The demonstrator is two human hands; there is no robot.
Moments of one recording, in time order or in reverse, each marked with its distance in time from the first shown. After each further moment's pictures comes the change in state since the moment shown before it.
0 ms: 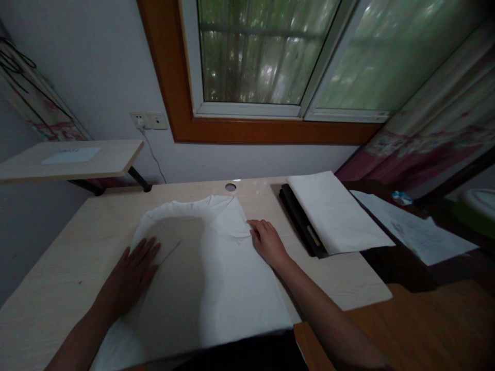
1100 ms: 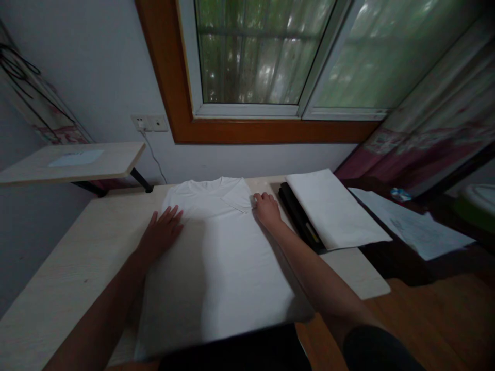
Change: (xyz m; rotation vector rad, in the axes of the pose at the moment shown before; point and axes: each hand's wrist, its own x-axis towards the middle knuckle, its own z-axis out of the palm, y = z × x) left_hand 0.126 0.006 0.007 0.010 0.016 -0.015; right_hand 0.092 0.031 -0.004 -0.479 -0.054 0.230
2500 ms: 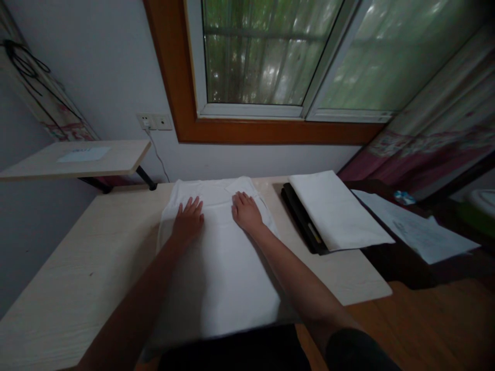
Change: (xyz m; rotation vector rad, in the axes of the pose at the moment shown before) left_hand 0.053 0.070 0.009 -0.103 0.091 -0.107; right_hand -0.009 -0.074 0.021 0.219 0.072 -0.244
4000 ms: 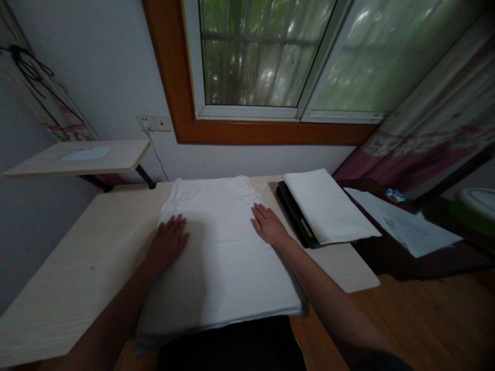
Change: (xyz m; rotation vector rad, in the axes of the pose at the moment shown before) left_hand -0.095 -0.031 -0.015 0.052 -0.097 0.017; right_hand -0.086 0.073 -0.032 -0.053 -0.107 -0.063
